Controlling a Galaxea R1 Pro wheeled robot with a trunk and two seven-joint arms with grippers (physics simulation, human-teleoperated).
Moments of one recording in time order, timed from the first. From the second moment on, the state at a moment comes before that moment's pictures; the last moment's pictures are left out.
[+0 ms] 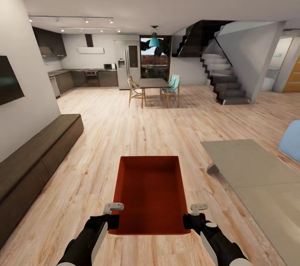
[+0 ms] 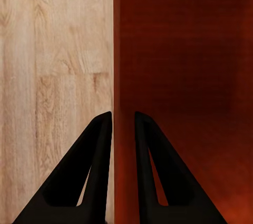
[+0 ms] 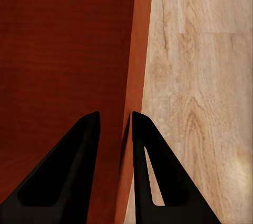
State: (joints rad) left arm -0.43 -0.12 0.06 -0.76 -0.08 0.53 0.05; right arm -0.49 0.03 0.03 -0.50 0.03 0.13 0.10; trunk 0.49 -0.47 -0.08
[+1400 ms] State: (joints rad) left arm -0.43 -0.12 0.06 -0.76 -0.08 0.53 0.05; right arm -0.49 0.03 0.03 -0.50 0.03 0.13 0.10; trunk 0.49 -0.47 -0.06
